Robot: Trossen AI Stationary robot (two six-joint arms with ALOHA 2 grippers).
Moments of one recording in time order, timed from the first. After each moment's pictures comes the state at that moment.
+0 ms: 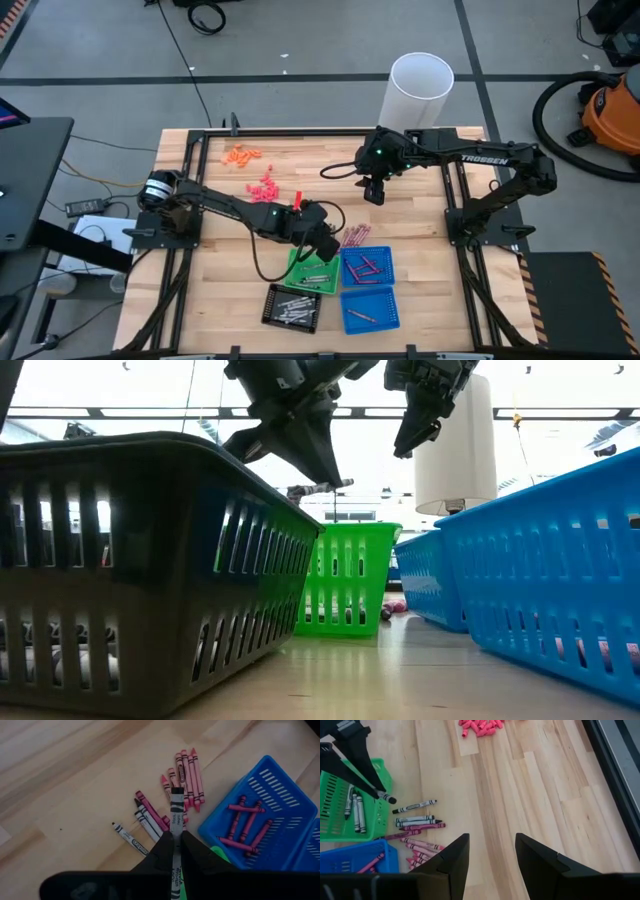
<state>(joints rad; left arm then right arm) -0.22 1.80 1.42 -0.62 -0.35 -1.00 -0.22 1.40 1.32 -0.85 -0.05 -0.01</state>
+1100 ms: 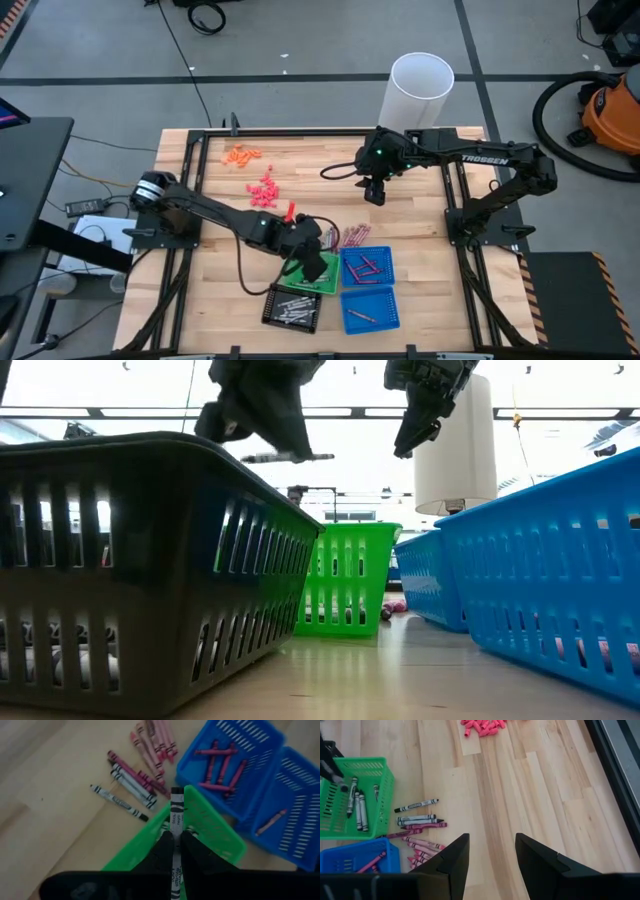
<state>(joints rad) -0.31 1.75 1.42 -0.71 -0.25 -0.92 -0.21 1.40 1.32 -0.85 -0.05 -0.02</state>
